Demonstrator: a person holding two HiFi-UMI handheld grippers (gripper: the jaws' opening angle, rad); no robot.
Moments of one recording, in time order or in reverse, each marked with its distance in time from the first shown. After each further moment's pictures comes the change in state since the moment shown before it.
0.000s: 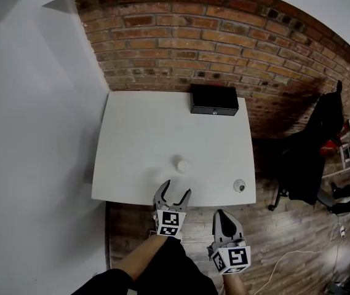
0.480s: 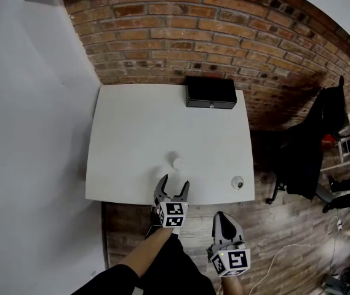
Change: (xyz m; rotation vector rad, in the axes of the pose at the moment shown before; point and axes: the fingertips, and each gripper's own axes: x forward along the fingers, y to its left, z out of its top) left arm 0.047 0.007 -0.033 -0.069 0.108 0.086; right arm 0.002 -0.014 -0.017 0.026 0.051 -0.050
